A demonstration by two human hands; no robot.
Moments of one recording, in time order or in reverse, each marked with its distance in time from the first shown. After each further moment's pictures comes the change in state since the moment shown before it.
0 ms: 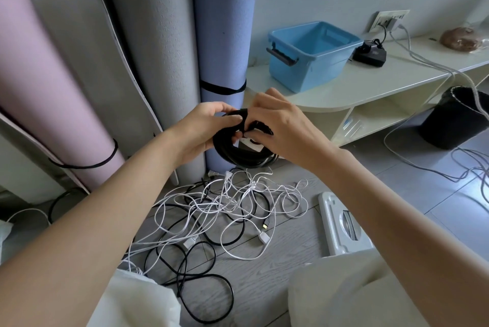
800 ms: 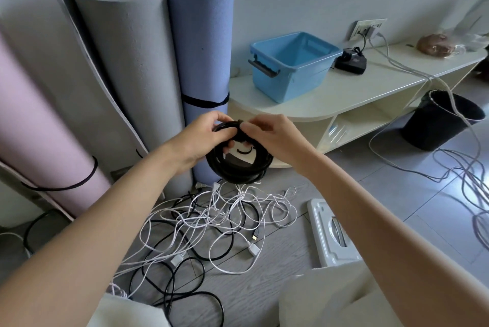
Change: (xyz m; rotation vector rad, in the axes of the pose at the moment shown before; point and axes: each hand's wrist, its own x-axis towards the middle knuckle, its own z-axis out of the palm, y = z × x) left_hand 0.021 0.004 0.021 0.209 -0.035 0.114; right_hand 0.001 0.017 -0.008 0.441 -0.137 0.810
